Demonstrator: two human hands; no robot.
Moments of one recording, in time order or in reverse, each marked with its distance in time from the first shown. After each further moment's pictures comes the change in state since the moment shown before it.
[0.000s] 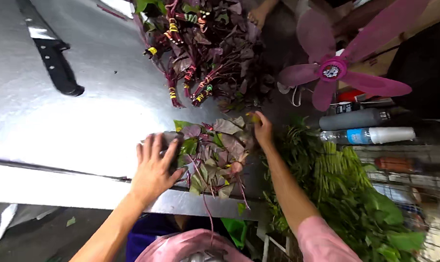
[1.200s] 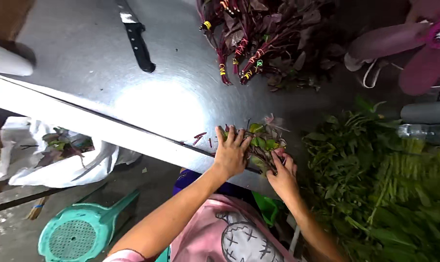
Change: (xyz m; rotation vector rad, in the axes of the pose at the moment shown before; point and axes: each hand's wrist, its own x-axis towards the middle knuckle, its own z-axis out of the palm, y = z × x) left_hand 0.016 0.097 -0.003 0.114 -0.693 -0.047; right_hand -0.219 -0.033 0.038 -0.353 -0.337 0.150
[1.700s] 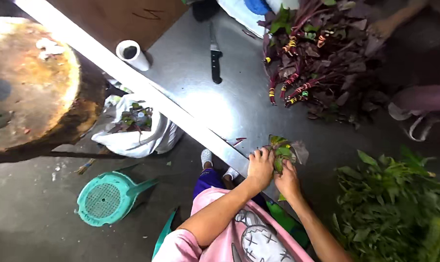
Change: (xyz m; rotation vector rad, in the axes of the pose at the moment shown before) left_hand -0.022 0.022 0.021 -0.241 0.214 -0.282; right_hand 0.020 -0.076 0.017 0.137 -0.011 -0.346
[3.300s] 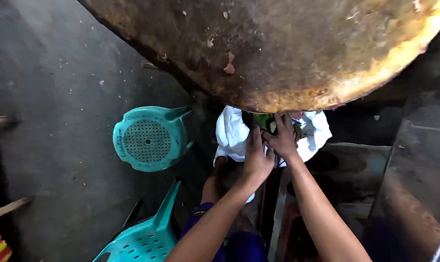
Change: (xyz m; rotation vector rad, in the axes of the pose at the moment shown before) left_hand -0.140 -0.664 -0.064 -1.320 1.006 -0.913; right_hand 0.195 -0.576 0.551 -0.478 -0.590 -0.785
